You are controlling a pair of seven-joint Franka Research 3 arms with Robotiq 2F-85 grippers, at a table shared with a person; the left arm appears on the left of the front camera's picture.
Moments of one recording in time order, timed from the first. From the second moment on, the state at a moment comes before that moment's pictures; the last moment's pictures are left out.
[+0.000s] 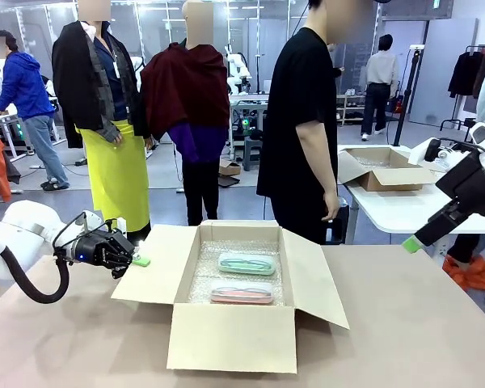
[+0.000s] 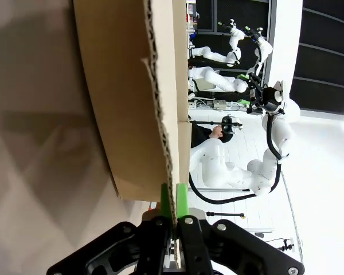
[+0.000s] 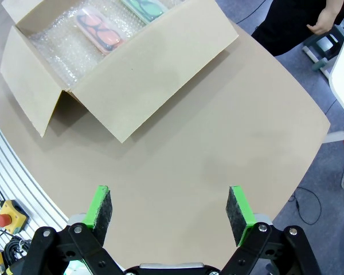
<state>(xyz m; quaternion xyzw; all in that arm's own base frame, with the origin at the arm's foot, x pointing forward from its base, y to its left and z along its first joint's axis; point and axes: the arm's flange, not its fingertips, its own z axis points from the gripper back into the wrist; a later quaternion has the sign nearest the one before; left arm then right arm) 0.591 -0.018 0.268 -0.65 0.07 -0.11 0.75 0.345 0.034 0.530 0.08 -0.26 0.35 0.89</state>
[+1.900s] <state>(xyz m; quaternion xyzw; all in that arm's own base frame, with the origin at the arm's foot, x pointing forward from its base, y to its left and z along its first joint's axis) 0.535 0.289 0.338 -0.60 0.01 -0.09 0.79 0.345 0.034 0.531 0.08 -0.26 0.35 0.89</state>
